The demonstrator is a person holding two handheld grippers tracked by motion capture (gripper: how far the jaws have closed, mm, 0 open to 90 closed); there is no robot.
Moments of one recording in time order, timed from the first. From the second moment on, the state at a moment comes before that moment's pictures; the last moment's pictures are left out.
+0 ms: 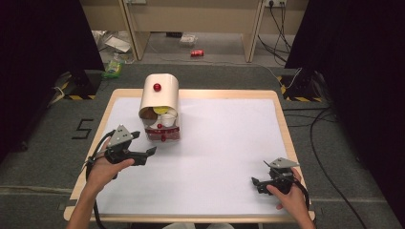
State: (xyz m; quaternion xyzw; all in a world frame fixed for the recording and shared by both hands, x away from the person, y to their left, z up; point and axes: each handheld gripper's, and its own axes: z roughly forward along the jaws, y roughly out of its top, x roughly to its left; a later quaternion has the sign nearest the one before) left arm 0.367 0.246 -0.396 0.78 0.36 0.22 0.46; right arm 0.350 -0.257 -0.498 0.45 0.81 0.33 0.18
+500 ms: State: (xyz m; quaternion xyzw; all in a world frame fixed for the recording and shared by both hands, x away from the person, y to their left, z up) left arm 0.382 0.222 -0.369 0.79 0.33 0.24 0.46; right arm 0.350 -0.257 -0.498 0.45 0.81 0.33 0.18
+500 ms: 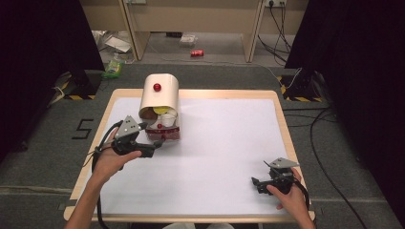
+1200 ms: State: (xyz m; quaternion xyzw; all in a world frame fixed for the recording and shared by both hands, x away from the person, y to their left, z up) left arm 0.415 0.203 -0.369 0.79 0.33 0.25 0.45; right arm 0.350 -0.257 -0.498 0.45 0.81 0.33 0.18
